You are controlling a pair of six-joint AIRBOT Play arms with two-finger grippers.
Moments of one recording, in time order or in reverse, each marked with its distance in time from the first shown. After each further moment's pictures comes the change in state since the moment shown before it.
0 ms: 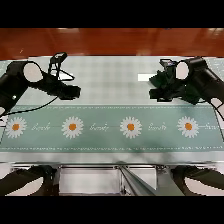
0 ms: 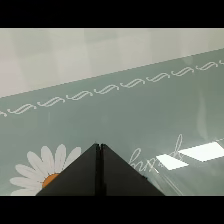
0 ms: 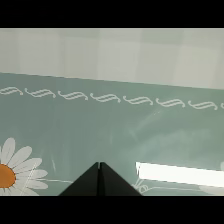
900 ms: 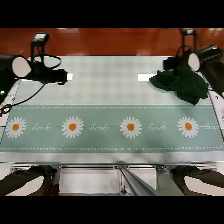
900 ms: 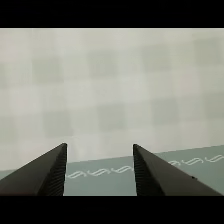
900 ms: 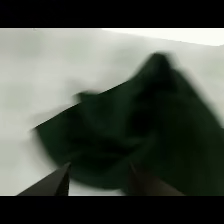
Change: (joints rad) left arm 0.109 0.032 0.048 0.220 0.167 -0.047; right arm -0.141 -0.014 0.127 -0.381 -0.467 0.043
